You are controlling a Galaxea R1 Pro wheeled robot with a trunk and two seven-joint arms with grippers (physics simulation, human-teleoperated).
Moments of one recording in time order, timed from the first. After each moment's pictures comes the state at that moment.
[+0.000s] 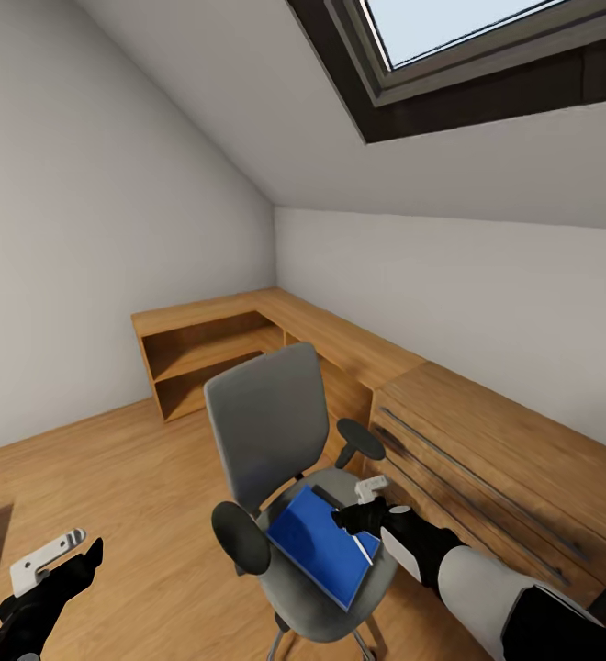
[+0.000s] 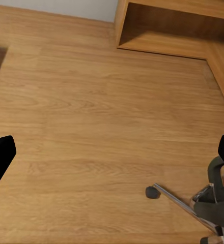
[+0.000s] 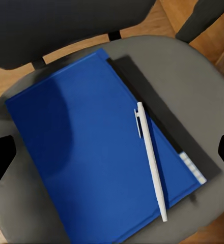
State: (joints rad) left arm 0.09 0.17 0.17 -1.62 0.56 0.31 0.40; right arm -0.81 0.03 0.82 -0.23 -0.63 0.10 0.11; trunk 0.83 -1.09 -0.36
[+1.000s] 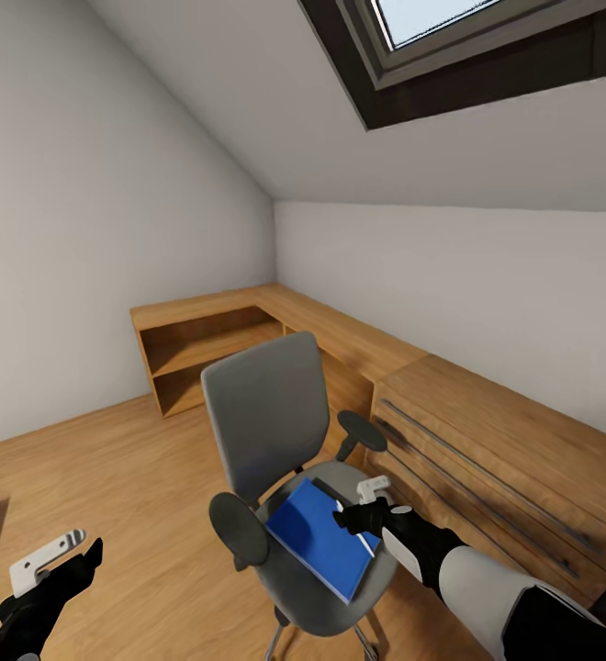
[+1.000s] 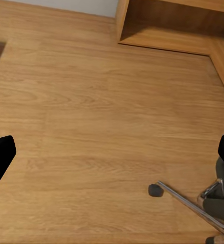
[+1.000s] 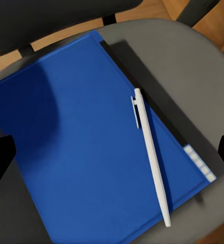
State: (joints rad) left arm 0.09 0.16 0.17 -1.62 0.56 0.31 0.40; right arm -0.81 0.03 0.82 -0.23 -0.63 0.10 0.11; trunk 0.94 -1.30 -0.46
